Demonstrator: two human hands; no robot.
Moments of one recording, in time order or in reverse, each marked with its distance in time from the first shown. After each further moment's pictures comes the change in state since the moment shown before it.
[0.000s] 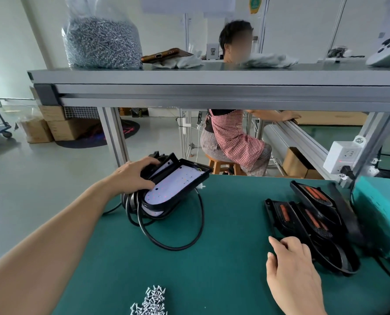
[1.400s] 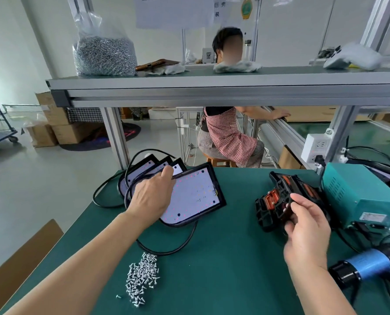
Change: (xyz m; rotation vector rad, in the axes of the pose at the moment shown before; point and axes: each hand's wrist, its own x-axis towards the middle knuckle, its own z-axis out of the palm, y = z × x) left_hand -0.115 0.115 0.070 0.278 0.485 0.184; right_hand 0.008 0.015 -0.075 1.624 0.312 0.461
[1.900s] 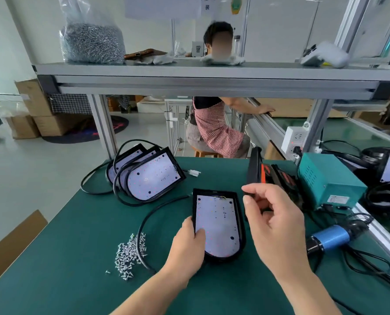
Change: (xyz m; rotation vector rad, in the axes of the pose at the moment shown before) left_hand -0.121 0.127 0.031 -0.937 -0.358 -0.629; right_hand -0.073 -0.045 -0.015 -0.675 -0.480 -0.759
